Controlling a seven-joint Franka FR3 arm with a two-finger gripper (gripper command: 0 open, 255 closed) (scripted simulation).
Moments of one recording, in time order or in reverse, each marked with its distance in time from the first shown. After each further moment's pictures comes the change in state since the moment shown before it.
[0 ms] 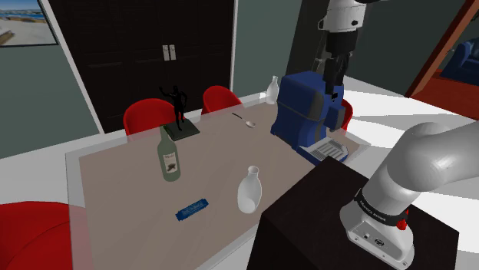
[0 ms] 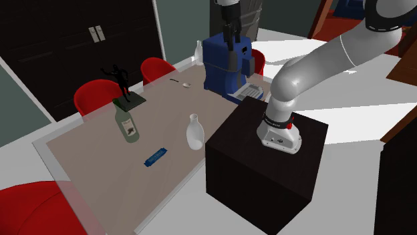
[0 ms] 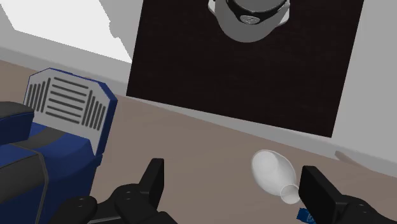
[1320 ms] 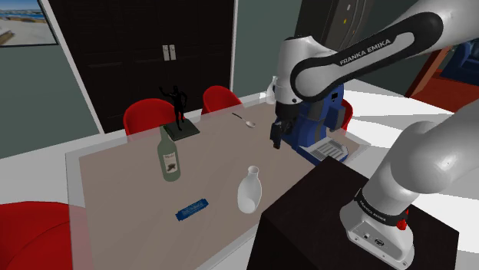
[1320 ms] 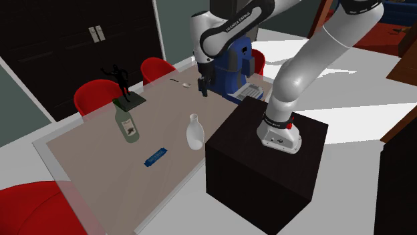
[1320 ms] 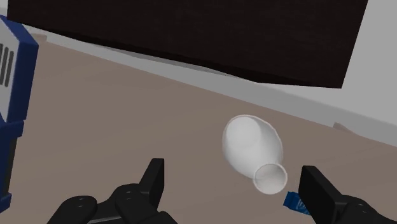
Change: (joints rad) arm 0.093 0.299 0.171 -0.323 0.143 0.719 0.186
